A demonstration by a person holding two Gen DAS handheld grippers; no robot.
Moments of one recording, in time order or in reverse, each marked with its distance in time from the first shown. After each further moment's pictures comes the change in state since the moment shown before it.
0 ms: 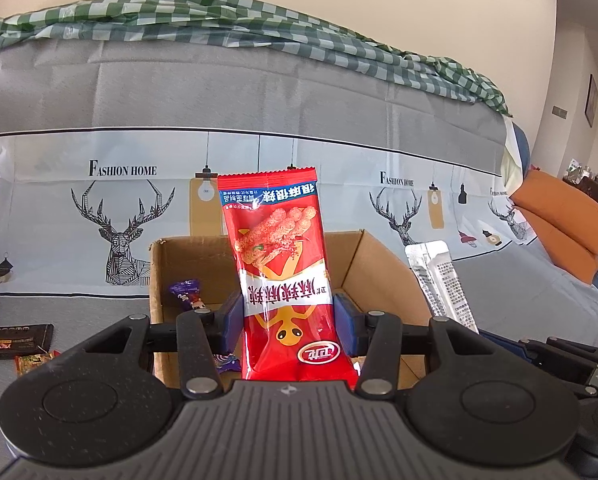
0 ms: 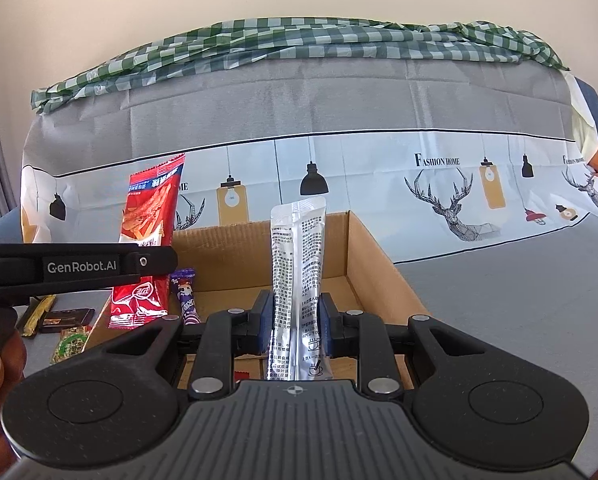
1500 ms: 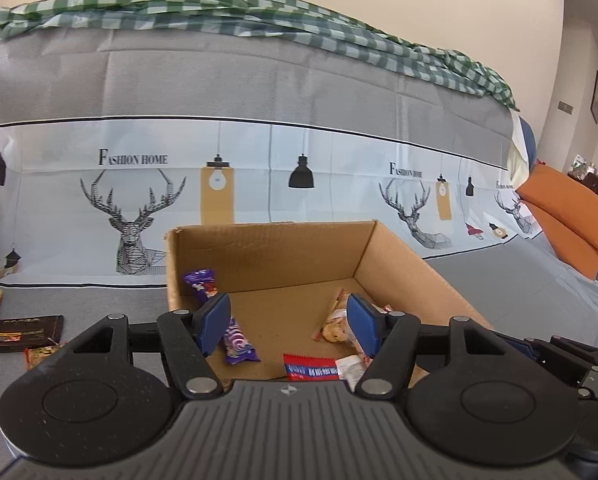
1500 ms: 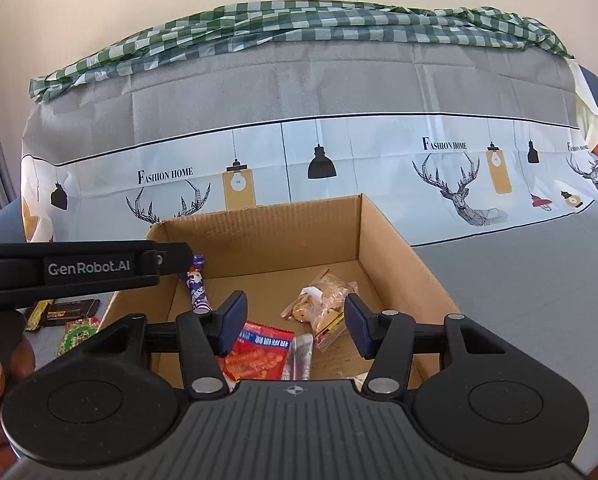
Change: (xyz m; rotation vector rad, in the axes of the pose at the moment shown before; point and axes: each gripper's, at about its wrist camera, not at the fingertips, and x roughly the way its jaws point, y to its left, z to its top) left arm -0.003 0.016 0.000 -0.005 0.030 0.025; right arm 0.007 0.014 0.002 0.012 0.054 0.009
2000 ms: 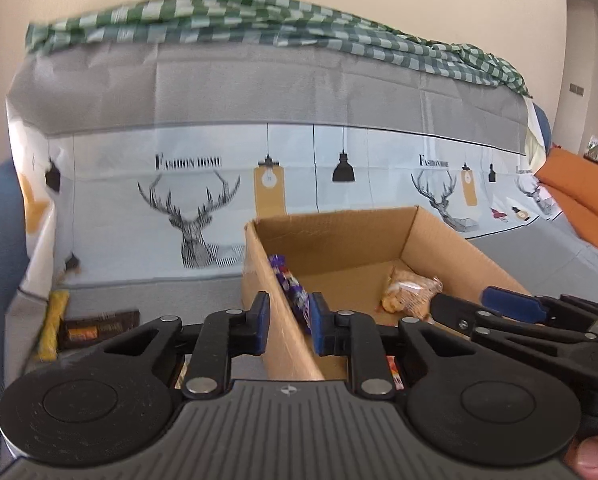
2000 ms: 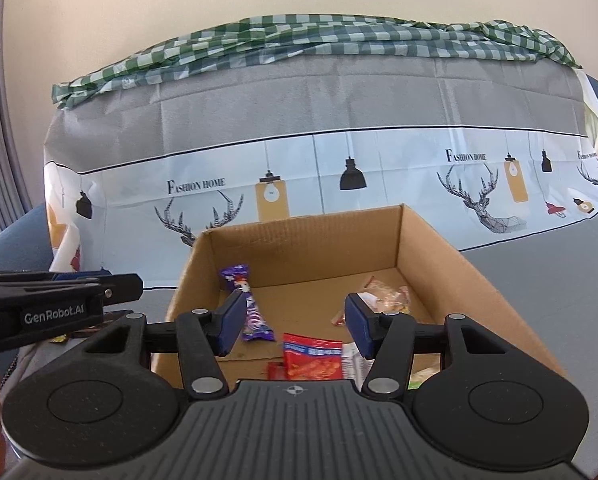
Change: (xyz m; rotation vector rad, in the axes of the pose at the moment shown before) left arm -0.054 0.053 -0.016 0.040 0.031 0.053; right arm -0.013 0.054 -0.004 0.003 -0.042 0.028
